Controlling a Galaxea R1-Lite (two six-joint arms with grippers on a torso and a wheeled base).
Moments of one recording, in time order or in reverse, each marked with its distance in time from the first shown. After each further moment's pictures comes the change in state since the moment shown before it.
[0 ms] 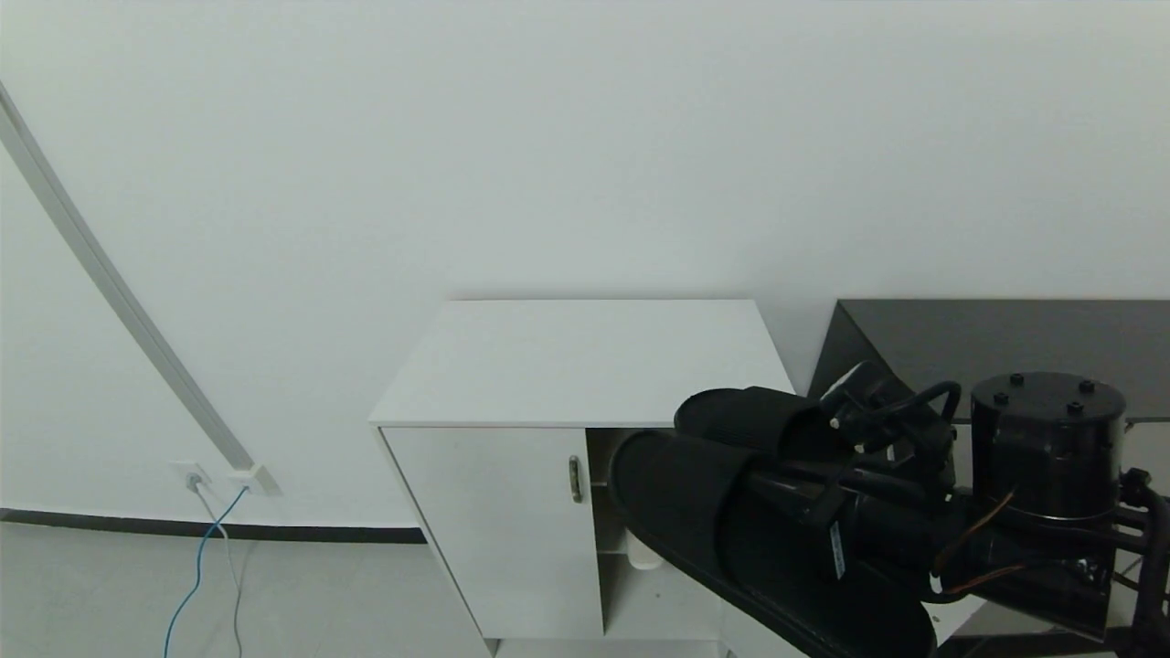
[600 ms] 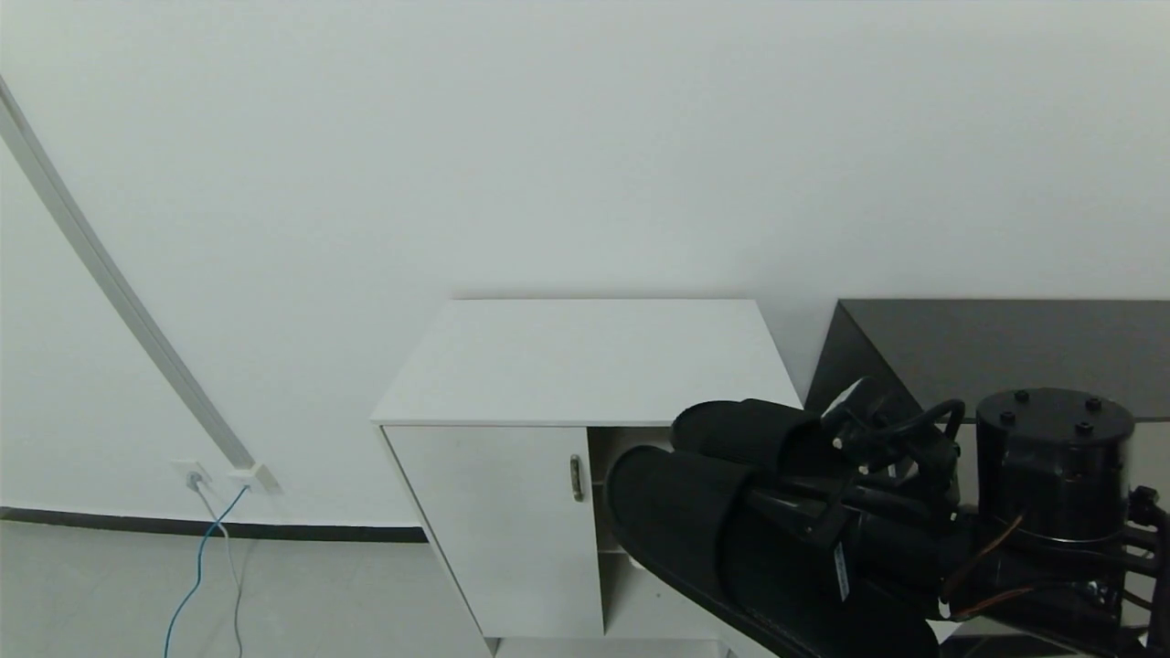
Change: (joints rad) left arm -0.001 0.000 0.000 0.000 0.000 0.000; right arm 0.017 -0.011 0.036 -0.018 -0.001 0.001
